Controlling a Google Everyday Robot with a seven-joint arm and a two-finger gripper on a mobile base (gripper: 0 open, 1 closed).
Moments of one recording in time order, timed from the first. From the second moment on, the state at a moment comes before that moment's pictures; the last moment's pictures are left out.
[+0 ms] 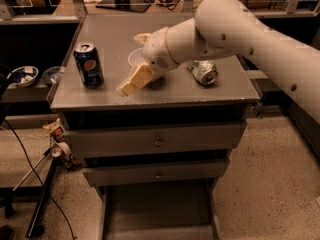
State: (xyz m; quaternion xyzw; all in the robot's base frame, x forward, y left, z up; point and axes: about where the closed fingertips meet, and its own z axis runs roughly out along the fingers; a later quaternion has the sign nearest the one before) arm 0.618 0.078 0.918 -0.59 0.63 0.23 0.45
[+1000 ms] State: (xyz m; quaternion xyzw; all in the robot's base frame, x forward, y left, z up) arm 0.642 0.119 0.905 -0.60 0.60 0.26 0.46
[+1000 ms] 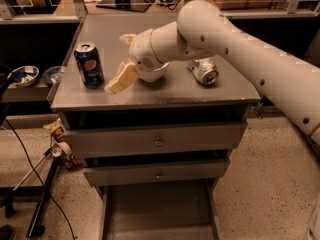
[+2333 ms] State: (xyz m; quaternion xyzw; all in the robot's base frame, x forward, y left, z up) arm 0.681 0.176 0.885 -0.60 0.56 0.30 0.48
